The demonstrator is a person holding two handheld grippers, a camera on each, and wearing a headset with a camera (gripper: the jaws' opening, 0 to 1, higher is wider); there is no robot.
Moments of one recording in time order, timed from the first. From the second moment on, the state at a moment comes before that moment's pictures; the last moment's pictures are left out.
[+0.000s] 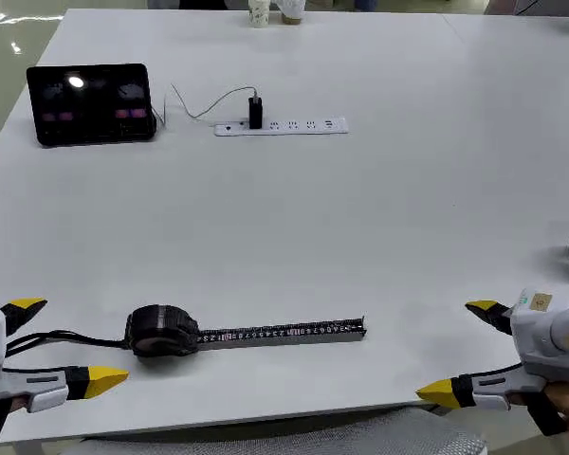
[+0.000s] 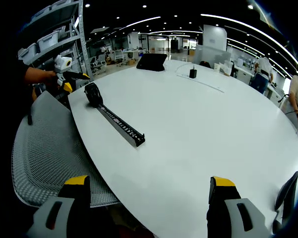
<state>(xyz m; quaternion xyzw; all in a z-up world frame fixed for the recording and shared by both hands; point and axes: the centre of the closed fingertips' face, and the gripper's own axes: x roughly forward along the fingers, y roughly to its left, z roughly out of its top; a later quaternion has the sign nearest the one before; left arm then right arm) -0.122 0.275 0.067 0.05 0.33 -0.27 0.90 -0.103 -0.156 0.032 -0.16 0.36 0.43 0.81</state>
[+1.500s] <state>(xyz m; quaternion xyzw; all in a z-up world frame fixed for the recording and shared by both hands) -0.081 0.219 0.060 0.01 0.32 -0.12 0.94 -0.063 -0.087 0.041 -0.30 0.36 0.54 0.70</state>
